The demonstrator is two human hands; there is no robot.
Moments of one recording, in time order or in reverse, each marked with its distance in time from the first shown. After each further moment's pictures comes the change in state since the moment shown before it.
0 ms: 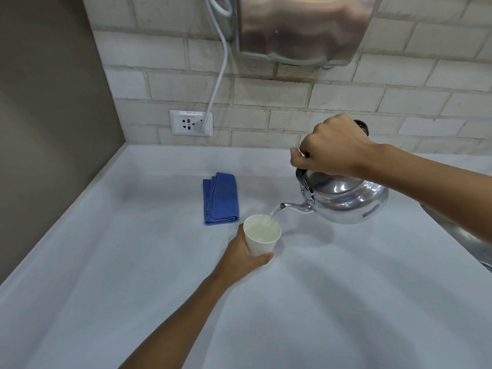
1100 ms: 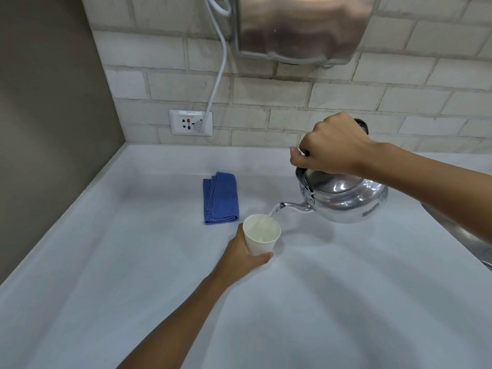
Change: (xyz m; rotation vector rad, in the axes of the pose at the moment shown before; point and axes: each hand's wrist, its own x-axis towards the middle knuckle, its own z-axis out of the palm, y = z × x) left_hand 0.001 -0.001 0.002 0.009 -0.001 -0.010; right_hand 0.000 0.001 -0.001 0.001 -0.028 0.015
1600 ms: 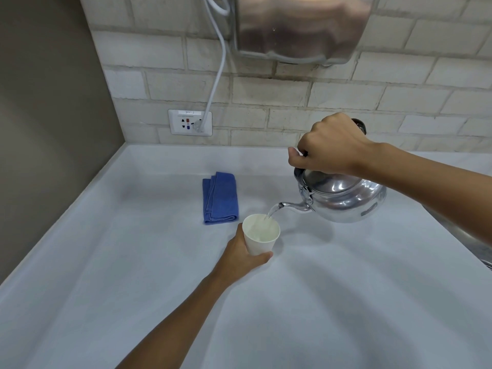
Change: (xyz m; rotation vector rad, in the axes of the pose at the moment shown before) left_hand -0.001 0.001 -0.001 0.005 0.000 0.008; right_hand 0.000 0.000 0.003 0.005 0.007 -0.011
